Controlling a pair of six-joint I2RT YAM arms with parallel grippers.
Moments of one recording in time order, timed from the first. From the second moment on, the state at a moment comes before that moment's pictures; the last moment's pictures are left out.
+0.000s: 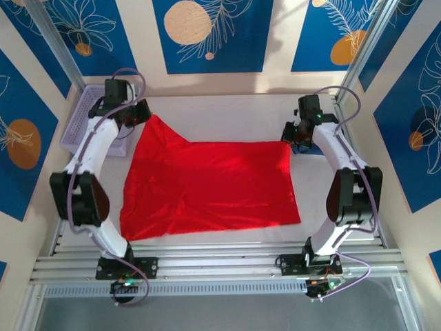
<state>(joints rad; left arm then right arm) -0.04 1.66 1.55 -0.66 0.21 -0.37 0.05 1.65 1.37 -0.81 -0.11 0.34</state>
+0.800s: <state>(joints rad) -0.04 1.08 1.00 -0.84 0.20 -0.40 0.04 1.53 1.11 -0.84 -0.07 0.37</state>
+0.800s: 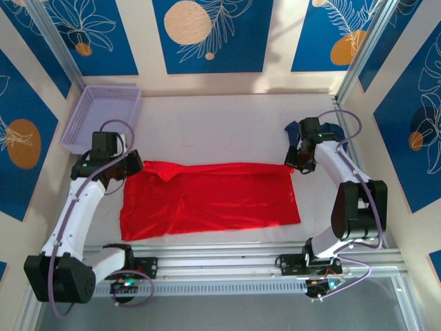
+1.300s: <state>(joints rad) -0.03 0.94 0.97 -0.99 0.20 -0.38 0.04 1.53 1.07 -0.87 -0.05 0.39</state>
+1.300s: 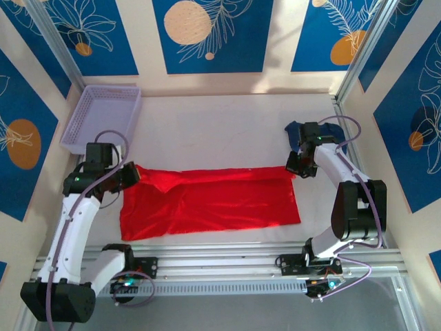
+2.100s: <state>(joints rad) -0.03 0.83 0.85 -1.11 0.22 -0.39 0.04 1.43 0.90 -0.87 -0.05 0.50</state>
